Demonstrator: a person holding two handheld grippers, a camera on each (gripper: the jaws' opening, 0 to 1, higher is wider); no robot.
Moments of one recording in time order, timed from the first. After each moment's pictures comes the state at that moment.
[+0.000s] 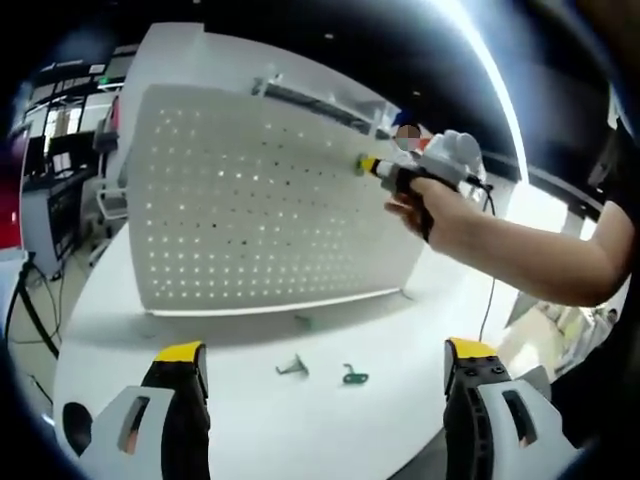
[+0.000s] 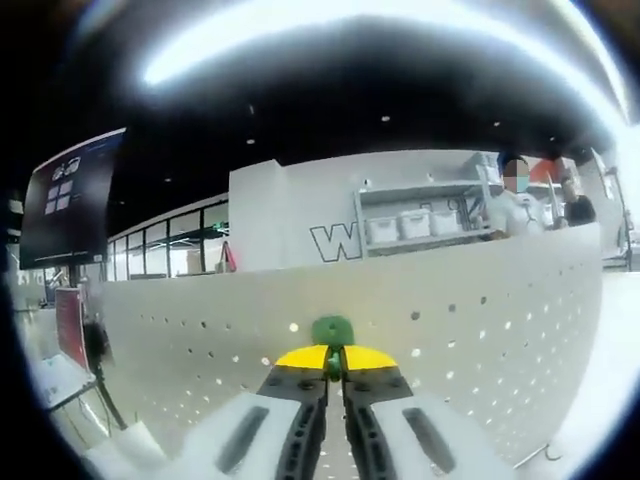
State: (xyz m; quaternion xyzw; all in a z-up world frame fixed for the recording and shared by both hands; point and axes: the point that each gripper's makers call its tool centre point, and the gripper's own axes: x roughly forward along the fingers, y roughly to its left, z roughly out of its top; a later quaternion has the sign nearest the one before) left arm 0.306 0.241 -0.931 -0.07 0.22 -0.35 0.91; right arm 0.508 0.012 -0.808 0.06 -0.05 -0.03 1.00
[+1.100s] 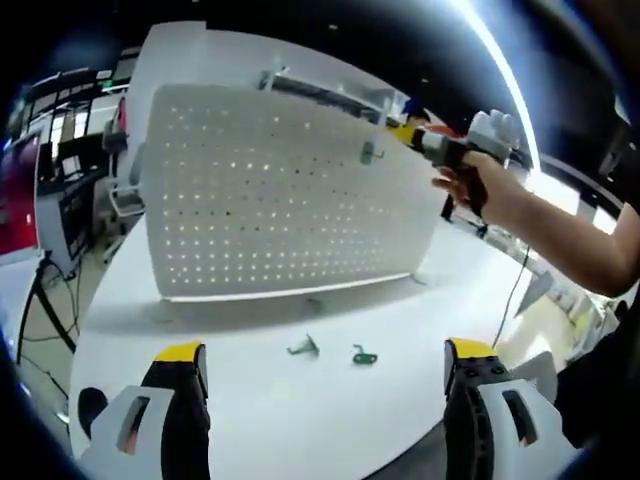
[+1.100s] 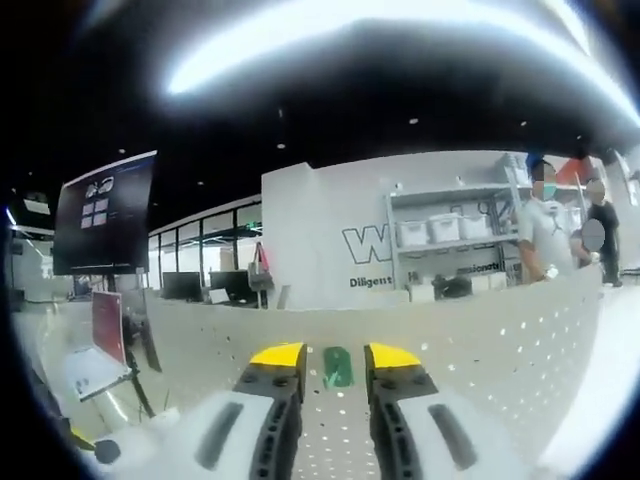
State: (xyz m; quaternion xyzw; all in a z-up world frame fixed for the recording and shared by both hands) left arm 0.285 0.255 -0.941 -0.05 0.24 -0.32 0.91; right arm 0.445 0.004 -0.772 0.03 -0.04 0.06 1.00
